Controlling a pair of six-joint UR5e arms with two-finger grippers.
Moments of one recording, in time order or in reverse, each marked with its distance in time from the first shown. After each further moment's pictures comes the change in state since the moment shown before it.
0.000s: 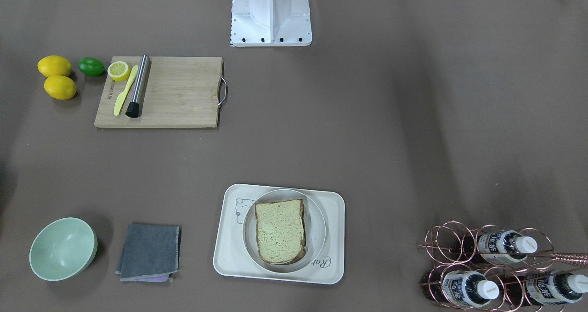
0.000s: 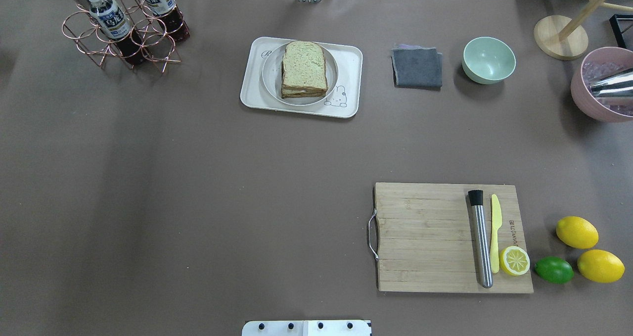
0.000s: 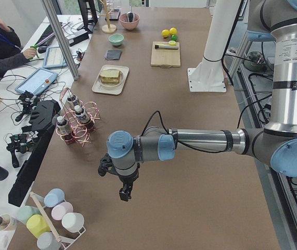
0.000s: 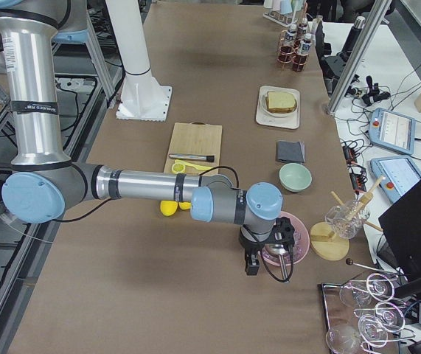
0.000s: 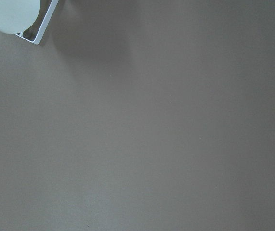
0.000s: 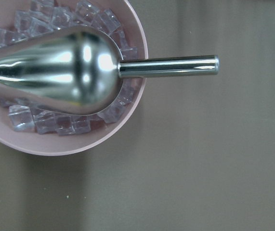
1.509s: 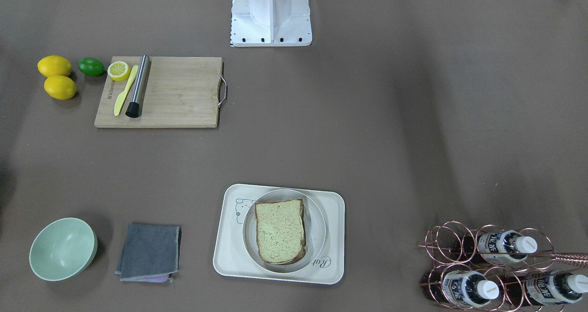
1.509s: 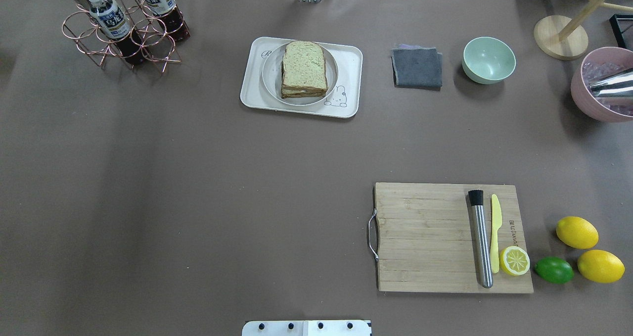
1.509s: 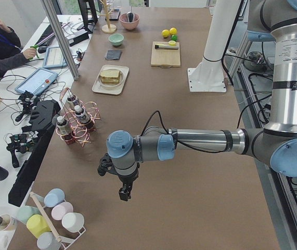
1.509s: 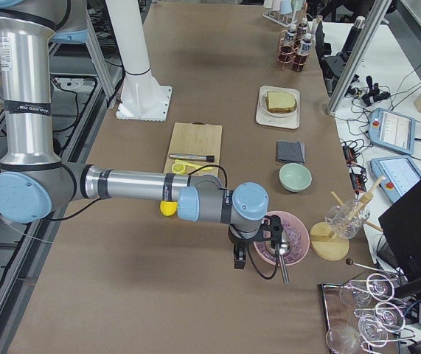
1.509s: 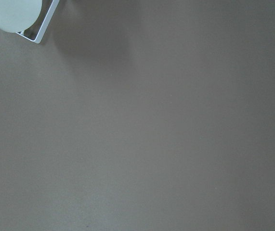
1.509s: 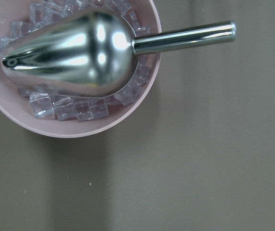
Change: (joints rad) left arm 0.001 -0.002 0.001 -0.001 0.000 -0.002; right arm 0.000 -0.050 0.040 0.004 0.061 0.053
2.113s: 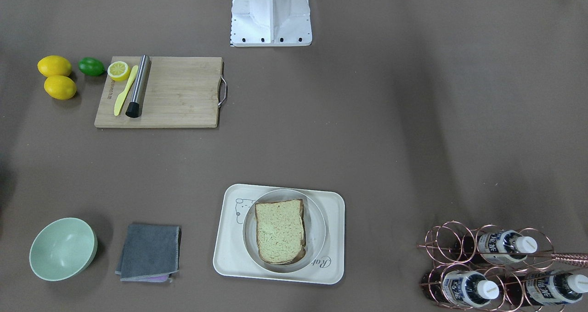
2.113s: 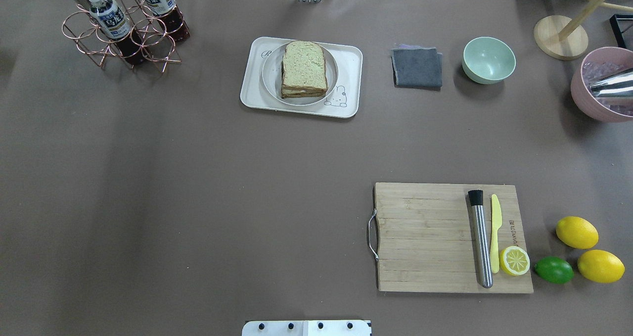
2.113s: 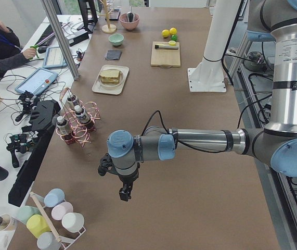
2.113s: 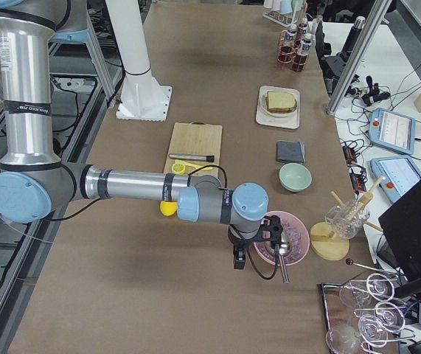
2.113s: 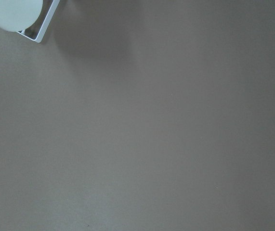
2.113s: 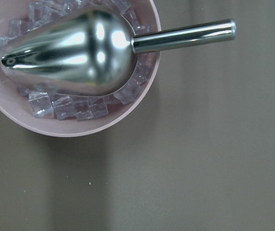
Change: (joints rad) left arm 0.000 0.004 -0.007 -0.002 0.006 0.000; right arm 0.000 -0.001 -0.001 0.000 0.001 -0.001
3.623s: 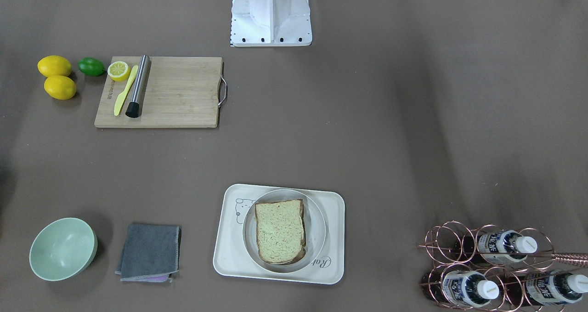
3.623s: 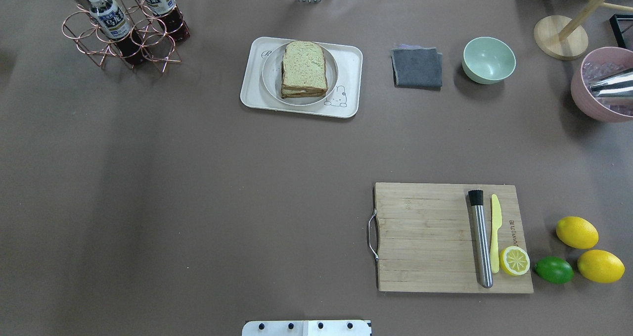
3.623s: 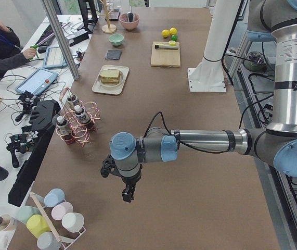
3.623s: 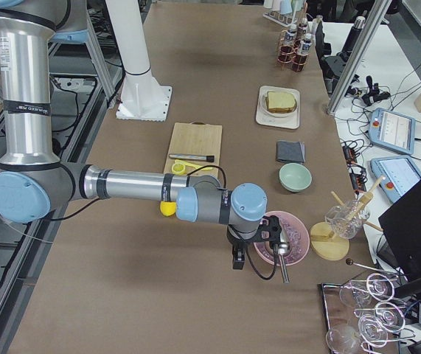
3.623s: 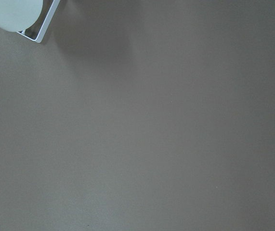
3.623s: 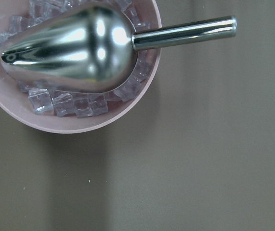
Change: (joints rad) left arm -0.001 0.017 -0.005 0.001 -0.007 0.001; right arm 0.000 -0.006 0.005 0.000 0.000 -0.007
